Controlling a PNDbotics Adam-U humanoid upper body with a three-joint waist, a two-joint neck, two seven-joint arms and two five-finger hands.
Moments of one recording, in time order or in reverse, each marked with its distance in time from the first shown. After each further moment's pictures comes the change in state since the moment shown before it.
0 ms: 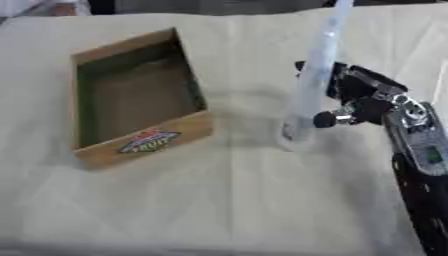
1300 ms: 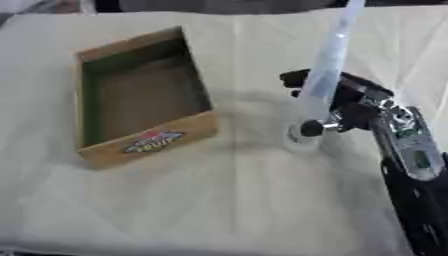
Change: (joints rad) left arm -0.002 -0.002 0.000 0.000 0.000 0.000 -0.005; right arm 0.000 0.024 0.030 -0.010 -0.004 0.031 0.002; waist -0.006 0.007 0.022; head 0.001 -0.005
